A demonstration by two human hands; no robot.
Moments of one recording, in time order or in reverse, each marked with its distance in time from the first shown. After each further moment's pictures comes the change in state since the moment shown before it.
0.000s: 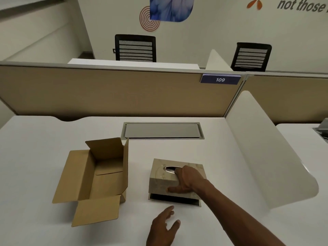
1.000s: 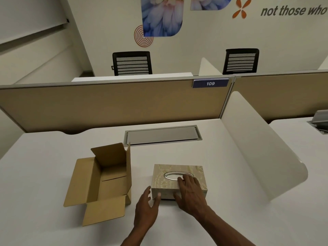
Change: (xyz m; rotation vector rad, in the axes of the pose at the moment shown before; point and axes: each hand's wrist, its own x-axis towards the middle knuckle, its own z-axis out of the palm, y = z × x) left_hand 0.011 0.026 -0.063 0.107 0.327 0.007; right_hand -0.055 -0.023 0.084 -0.011 0.555 0.085
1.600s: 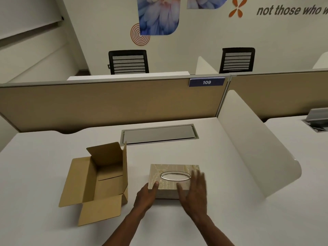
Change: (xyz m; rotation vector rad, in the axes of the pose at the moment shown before) left_hand 0.037 0.020 0.001 0.019 -0.192 -0.078; right_hand -0.018 0.001 0.018 0.507 0.211 0.491
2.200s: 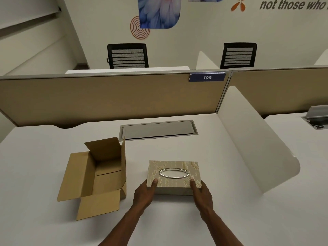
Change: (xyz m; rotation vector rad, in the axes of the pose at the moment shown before) left_hand -0.004 -0.006 0.004 0.047 0.036 0.033; right_hand 0.004 0.041 -0.010 0.510 -0.132 0.466
